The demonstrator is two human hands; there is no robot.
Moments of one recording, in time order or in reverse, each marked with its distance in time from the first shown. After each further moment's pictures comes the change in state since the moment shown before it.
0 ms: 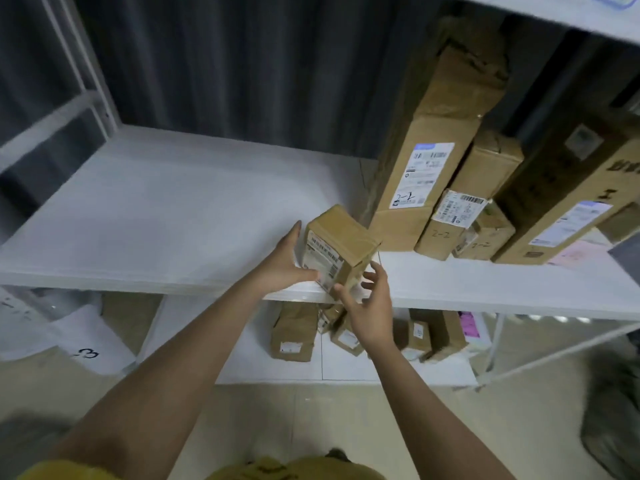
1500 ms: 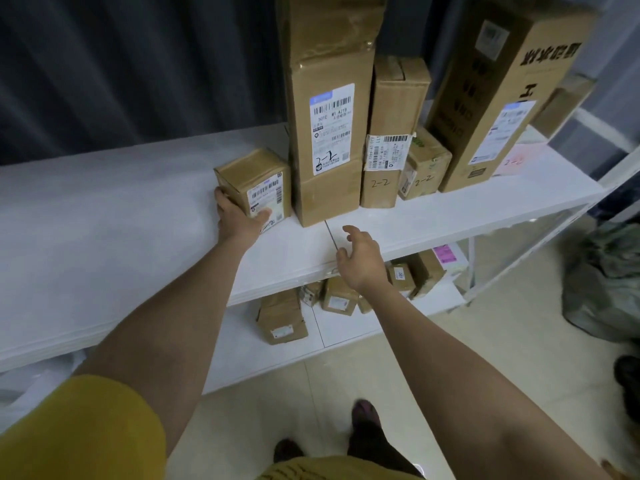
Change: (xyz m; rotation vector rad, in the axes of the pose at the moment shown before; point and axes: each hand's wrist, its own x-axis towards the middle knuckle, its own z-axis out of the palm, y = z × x) left_hand 0.103 0.020 0.029 0.042 0.377 -0.178; right_hand 0.052 0.025 -0.056 -0.350 -0.003 0.061
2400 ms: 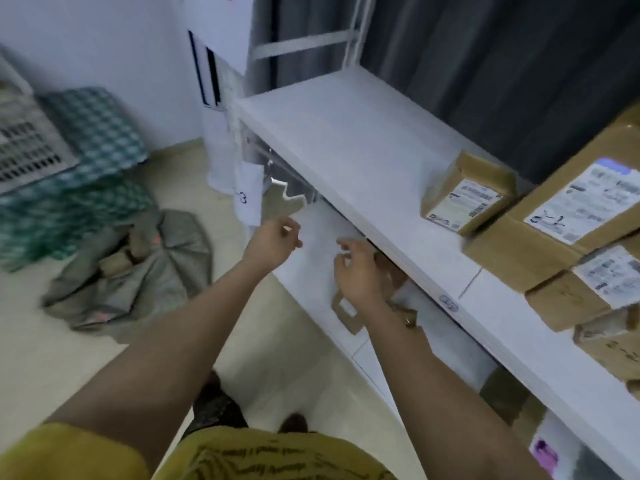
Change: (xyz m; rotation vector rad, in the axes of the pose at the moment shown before) left_hand -0.271 -0.118 -0.057 -0.145 0.549 -0.356; right_hand -0.101 -0.035 0.083 -0.001 -0.754 -0.732
